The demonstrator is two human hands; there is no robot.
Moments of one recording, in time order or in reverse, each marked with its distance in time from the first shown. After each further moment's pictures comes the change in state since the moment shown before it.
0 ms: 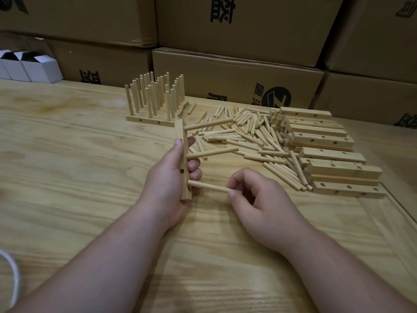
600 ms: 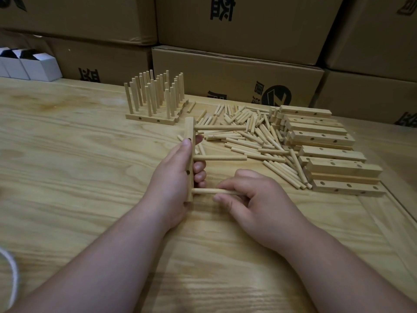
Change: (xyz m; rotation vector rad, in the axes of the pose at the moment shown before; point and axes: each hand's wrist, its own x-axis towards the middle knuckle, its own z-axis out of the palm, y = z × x) left_hand 0.000 -0.007 0.001 0.106 -0.064 0.054; right_hand 0.002 -0.006 0.000 -0.121 -0.014 -0.155
